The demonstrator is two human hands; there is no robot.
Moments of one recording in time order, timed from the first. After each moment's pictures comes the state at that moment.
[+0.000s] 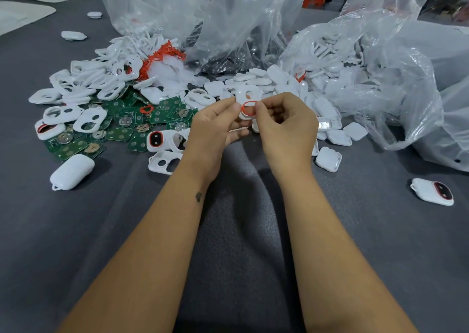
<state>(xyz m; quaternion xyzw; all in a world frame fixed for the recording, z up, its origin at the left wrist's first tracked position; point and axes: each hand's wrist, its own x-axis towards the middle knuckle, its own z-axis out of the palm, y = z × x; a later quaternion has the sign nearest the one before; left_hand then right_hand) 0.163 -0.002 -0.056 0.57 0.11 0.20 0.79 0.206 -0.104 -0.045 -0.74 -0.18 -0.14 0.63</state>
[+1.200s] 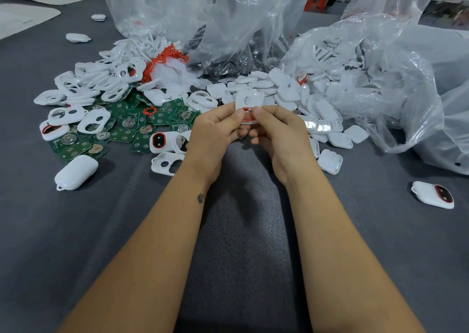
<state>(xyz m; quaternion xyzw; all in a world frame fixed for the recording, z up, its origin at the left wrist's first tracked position) 0.161 0.002 -0.062 0.59 0.06 0.21 0.77 0.212 -0.108 -0.046 -0.59 -0.14 0.16 0.78</state>
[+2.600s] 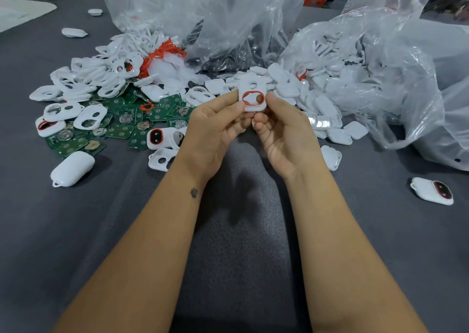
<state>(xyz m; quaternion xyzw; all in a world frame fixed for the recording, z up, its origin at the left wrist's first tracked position) 0.158 -0.001 -0.052 0.52 0.04 0.20 0.83 0.213 -0.112 -0.040 -0.39 -0.11 0.24 0.88</state>
